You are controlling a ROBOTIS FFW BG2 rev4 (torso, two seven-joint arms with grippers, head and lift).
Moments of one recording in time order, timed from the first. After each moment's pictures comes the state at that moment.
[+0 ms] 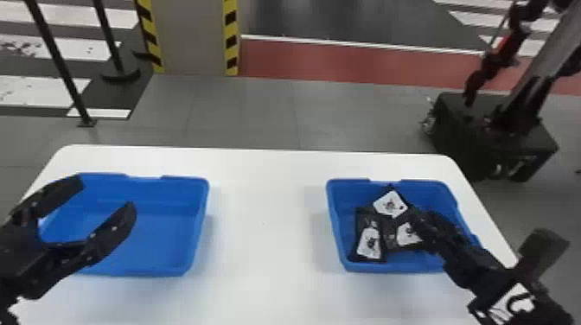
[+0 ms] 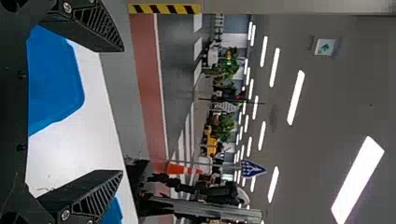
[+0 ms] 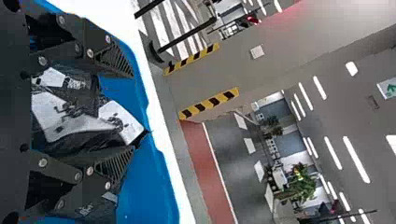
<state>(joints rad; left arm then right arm) 0.43 0.05 0.36 -2.13 0.21 0.16 -0.76 0.31 -0.08 -0.35 -1.77 -0.42 0.26 0.49</state>
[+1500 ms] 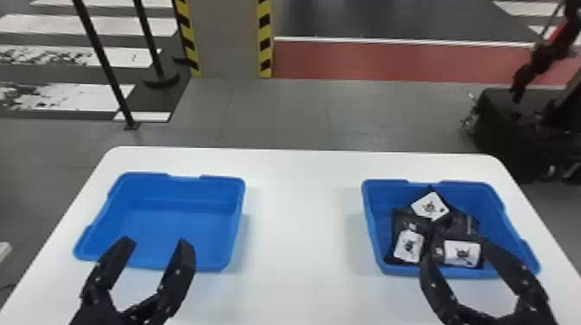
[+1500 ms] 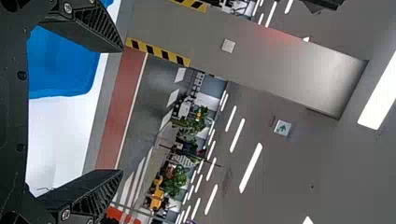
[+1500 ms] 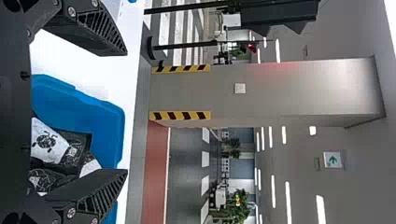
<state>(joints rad) 0.79 0.06 0.05 -2.13 0.41 -0.27 -0.30 0.77 0.00 -0.13 -2.15 -0.10 -0.14 0.34</state>
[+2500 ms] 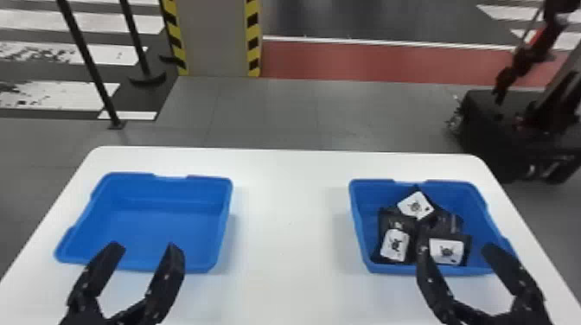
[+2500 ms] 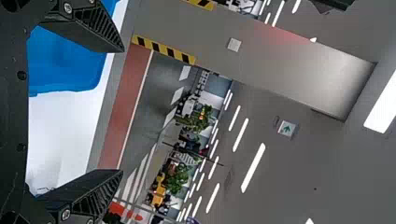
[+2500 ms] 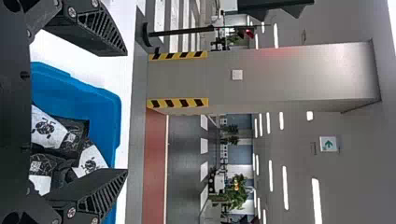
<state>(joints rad) 0.79 0.06 0.04 -2.13 0.42 -0.25 -0.30 0.81 0.00 -0.14 -2.19 -0.12 -0.14 0.29</state>
